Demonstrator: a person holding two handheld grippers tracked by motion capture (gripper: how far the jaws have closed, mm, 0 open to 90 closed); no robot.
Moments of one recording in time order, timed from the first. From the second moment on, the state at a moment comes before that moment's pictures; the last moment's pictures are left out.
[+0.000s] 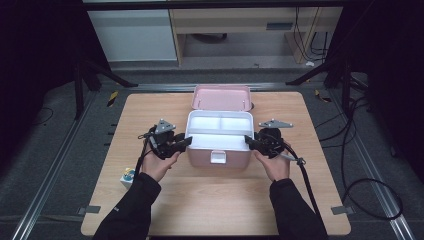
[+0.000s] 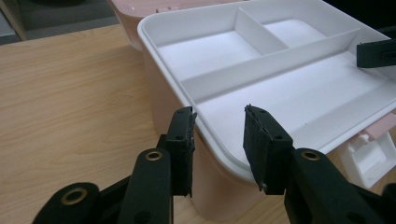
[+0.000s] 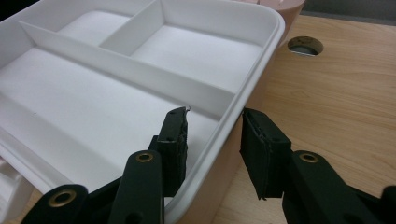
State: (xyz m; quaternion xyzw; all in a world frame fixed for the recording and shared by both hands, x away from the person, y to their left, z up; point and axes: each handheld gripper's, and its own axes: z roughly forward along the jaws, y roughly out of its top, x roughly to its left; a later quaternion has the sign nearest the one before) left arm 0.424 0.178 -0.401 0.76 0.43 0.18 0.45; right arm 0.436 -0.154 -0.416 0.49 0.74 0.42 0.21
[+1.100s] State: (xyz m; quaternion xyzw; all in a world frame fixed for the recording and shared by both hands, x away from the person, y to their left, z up) left arm 0.444 0.212 -0.350 0.82 0.33 0.19 0.43; right arm 0.435 -0.167 -0.367 0.40 0.77 0.45 0.21
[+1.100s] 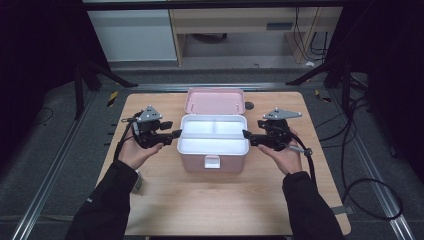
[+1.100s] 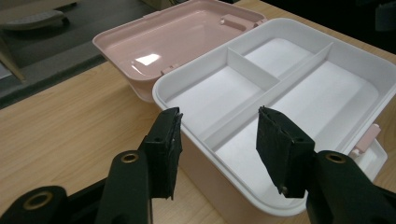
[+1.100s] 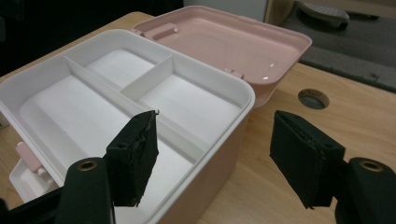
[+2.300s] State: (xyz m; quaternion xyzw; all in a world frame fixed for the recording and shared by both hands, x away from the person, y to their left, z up) left arm 0.488 0.144 -0.327 0.98 0.08 0.13 0.14; right arm 0.489 -0.117 -0.324 0.12 0.96 0.20 0.14
